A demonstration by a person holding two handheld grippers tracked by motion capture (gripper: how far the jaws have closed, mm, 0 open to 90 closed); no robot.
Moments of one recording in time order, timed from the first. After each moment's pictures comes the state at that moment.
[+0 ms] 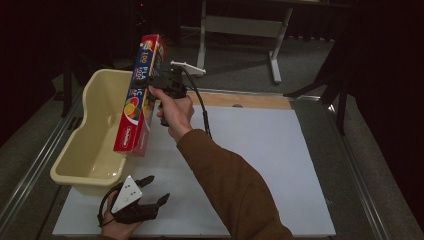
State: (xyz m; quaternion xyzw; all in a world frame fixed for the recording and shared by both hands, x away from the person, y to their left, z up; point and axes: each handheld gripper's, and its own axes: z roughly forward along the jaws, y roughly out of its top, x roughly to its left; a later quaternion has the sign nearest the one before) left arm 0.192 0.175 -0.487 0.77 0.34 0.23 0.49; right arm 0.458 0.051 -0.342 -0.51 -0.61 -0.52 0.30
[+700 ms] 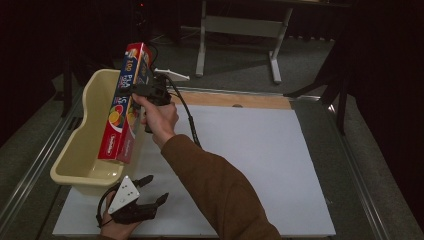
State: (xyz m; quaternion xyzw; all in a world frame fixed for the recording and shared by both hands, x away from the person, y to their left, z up) left arm 0.191 0.179 -0.487 0.76 0.34 0.23 0.50; right arm 0.447 0.095 -0.364 -0.51 -0.62 -0.51 0.30
